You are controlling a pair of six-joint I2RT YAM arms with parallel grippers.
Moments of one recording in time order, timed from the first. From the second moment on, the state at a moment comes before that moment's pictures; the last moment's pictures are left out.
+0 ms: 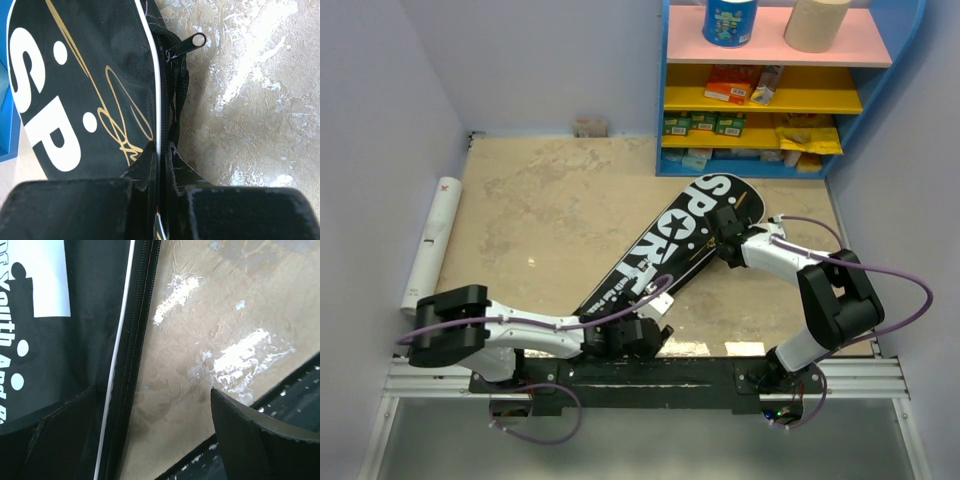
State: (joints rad) left arm -1.42 1.42 0.64 -0.15 -0.54 -0.53; right arm 0.44 1.57 0.83 -0.34 0.70 1.61
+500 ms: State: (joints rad) left arm -1.24 1.48 0.56 0.11 -0.56 -0.54; right arm 0.43 1.54 0.76 -0.26 0.69 1.52
